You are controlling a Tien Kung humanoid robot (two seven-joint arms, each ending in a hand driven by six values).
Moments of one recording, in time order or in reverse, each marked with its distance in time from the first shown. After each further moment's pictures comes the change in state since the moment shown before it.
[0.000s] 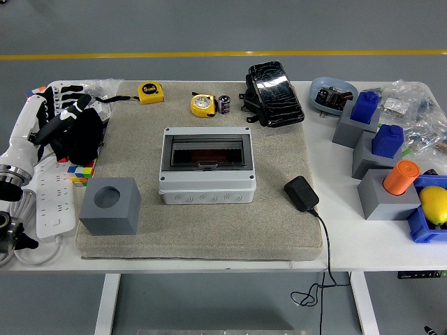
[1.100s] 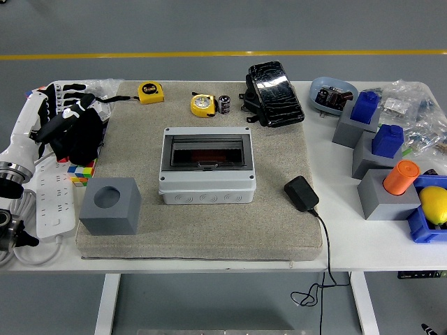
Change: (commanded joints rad) left arm -0.009 -0.003 -0.001 -0.006 0.016 -0.006 0.004; right arm 0.012 0.003 -0.009 -0.008 -0.002 0.001 -0.006
